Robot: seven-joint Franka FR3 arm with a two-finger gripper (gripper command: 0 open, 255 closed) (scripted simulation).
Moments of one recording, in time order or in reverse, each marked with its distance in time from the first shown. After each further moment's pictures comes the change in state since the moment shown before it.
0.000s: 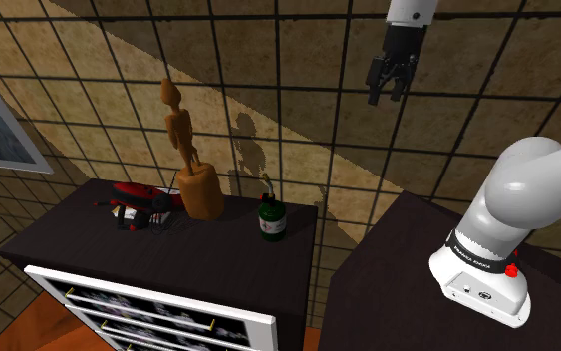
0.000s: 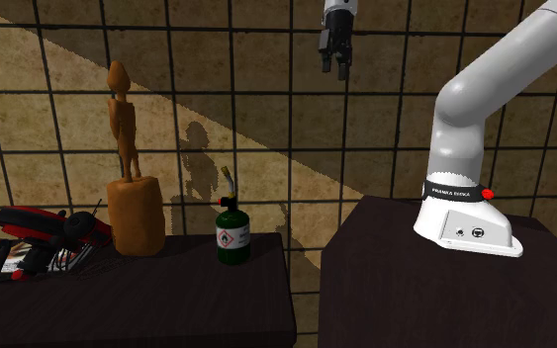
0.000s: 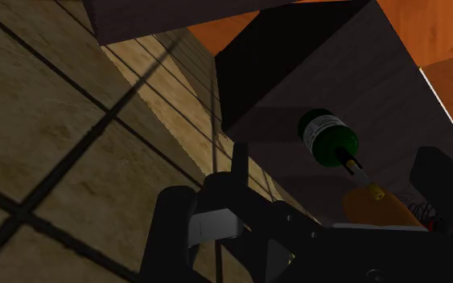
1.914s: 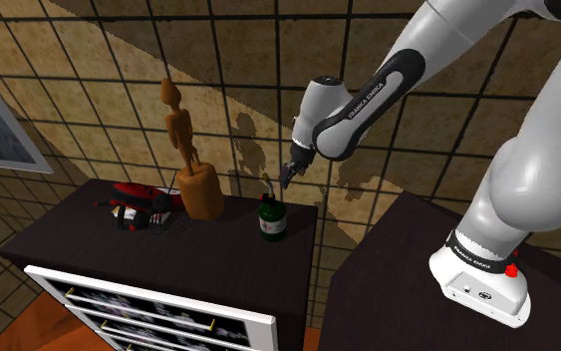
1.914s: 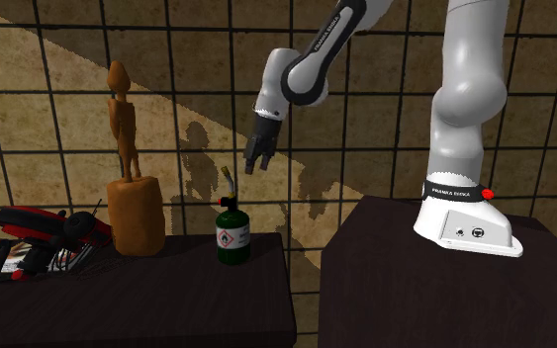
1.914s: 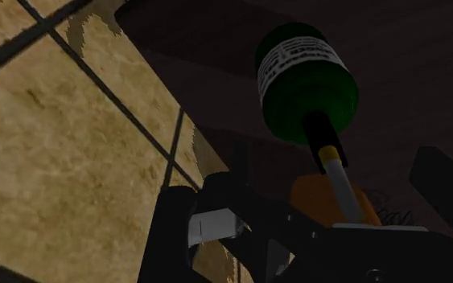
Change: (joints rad) arm 0.138 0.791 0.191 -0.140 -0.030 1.182 -0.011
